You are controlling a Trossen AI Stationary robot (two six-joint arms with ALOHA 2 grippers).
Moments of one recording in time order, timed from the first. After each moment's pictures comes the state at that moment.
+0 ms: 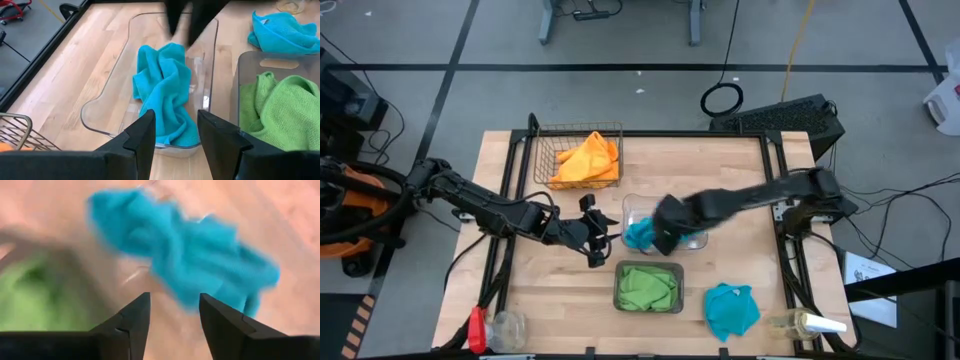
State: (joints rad) left arm -0.33 1.32 0.92 -0.26 -0.46 -0.23; right arm 0.16 1.76 1.47 -0.99 0.18 0.88
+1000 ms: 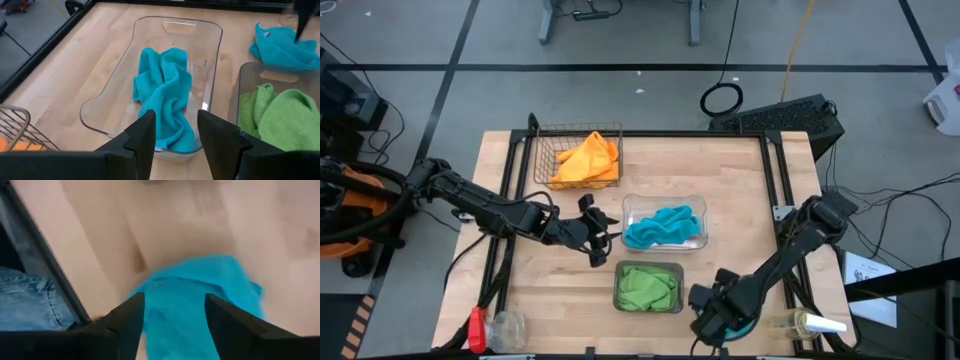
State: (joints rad) left arm -0.33 1.32 0.92 -0.25 -0.48 -0.30; right arm 0.72 1.88 1.47 -1.06 -0.01 1.13
